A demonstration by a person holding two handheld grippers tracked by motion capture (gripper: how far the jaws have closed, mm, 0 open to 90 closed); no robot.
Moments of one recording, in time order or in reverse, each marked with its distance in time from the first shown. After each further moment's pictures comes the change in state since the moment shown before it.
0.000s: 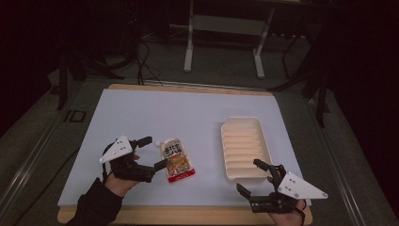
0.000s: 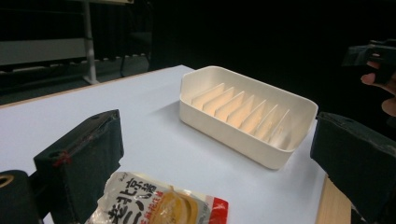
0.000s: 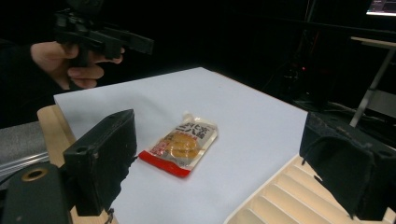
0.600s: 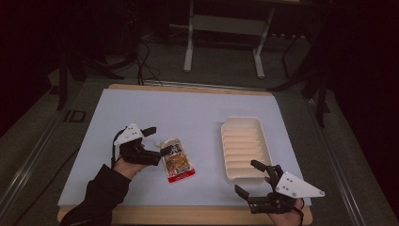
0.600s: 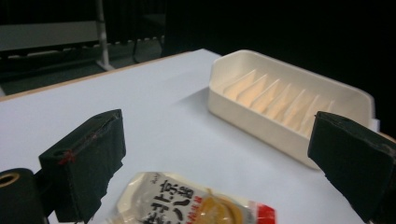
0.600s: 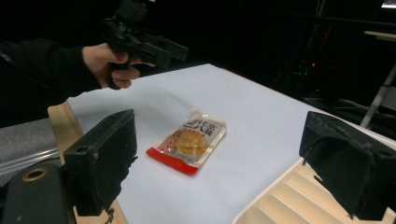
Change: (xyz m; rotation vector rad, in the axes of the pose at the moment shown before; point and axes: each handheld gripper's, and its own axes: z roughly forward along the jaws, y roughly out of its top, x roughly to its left) left arm 0.039 -0.004 0.040 0.090 0.060 0.012; right arm 0.000 -0.002 0.004 0.014 0.035 0.009
